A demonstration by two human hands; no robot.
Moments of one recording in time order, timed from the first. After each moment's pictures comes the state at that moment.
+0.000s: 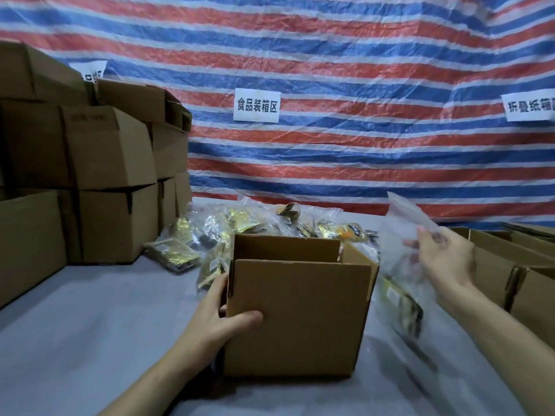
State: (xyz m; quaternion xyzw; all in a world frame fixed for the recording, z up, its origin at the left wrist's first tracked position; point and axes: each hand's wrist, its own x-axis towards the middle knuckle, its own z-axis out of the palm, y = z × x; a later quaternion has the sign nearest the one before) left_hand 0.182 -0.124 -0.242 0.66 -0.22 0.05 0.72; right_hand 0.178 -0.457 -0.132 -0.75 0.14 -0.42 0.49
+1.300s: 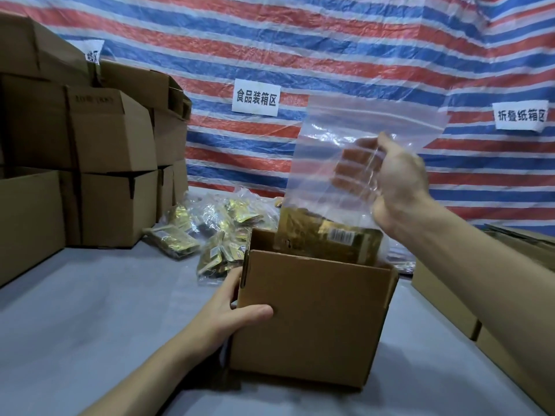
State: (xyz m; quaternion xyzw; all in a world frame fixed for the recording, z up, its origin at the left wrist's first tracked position) left_hand 0.171 -0.125 -0.244 0.63 -0.26 -0.05 0.73; right_hand 0.144 -0.335 -0.028 -0.61 -0.09 -0.30 0.73
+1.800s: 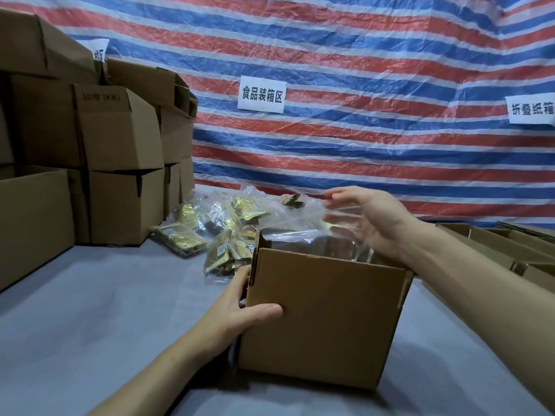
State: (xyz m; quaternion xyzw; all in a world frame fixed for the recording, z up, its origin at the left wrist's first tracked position) left_hand 0.171 -0.124 -0.242 0.63 -0.25 -0.06 0.73; right_hand 0.173 -0.348 -0.071 -0.75 -0.05 -0.11 0.65
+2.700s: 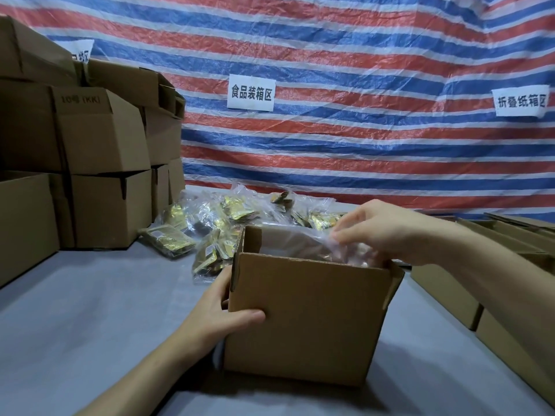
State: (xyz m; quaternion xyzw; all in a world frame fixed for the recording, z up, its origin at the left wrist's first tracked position) left_hand 0.173 -0.123 -0.247 0.68 -0.25 0.01 0.69; right_hand 0.133 -0.377 -0.061 -0.94 -0.06 0.03 0.34
